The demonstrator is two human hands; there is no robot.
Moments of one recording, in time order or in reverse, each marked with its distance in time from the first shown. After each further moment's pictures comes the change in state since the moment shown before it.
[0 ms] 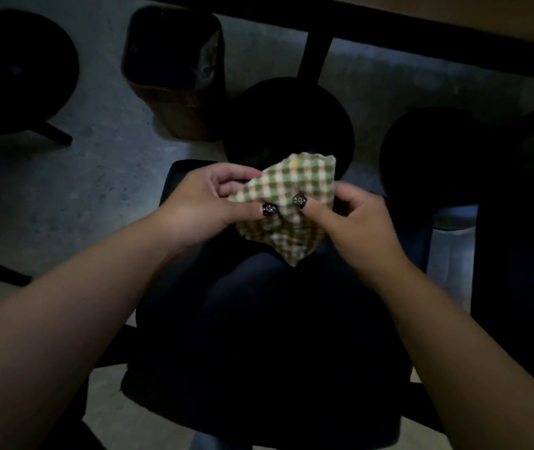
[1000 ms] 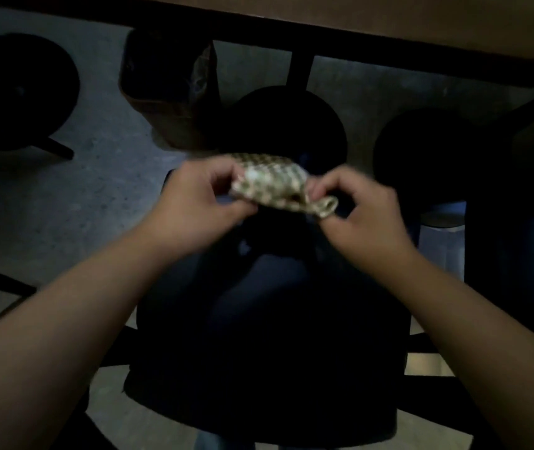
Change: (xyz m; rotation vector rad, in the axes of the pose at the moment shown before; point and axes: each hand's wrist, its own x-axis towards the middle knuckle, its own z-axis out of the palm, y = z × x) left_hand -0.013 0.014 0.010 0.428 0.111 0.406; right_hand -0.007 -0.007 -0.023 -0.384 0.079 -0.421
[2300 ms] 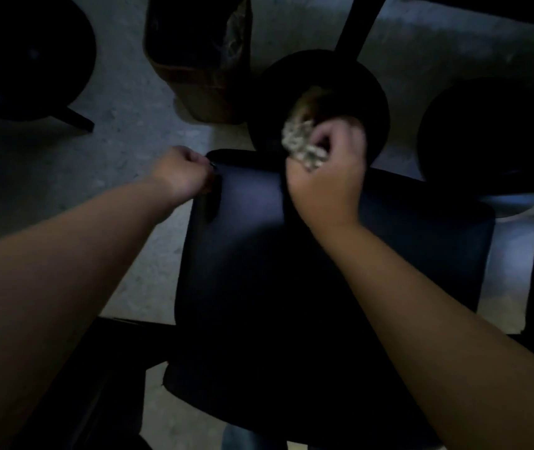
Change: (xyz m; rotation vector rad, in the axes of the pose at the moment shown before) left_hand 0.049 -0.099 -0.065 0.031 0.123 -0.752; right_hand 0.064 0.009 0.143 -0.130 0.434 0.109
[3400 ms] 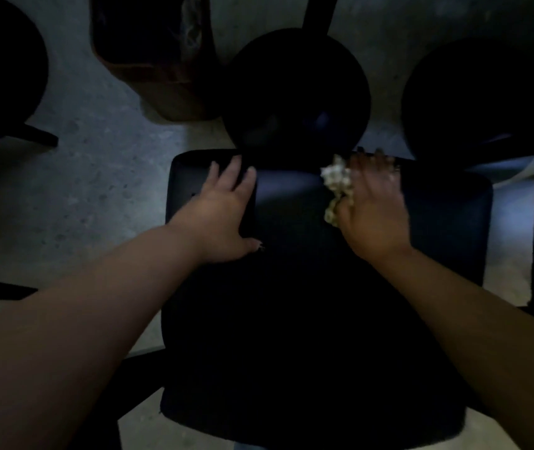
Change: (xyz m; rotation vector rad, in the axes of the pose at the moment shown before) left_hand -0.008 -0.009 0.058 0.994 -0.402 0.499; right_hand -0.020 0.125 -0.057 -0.763 -0.574 -0.077
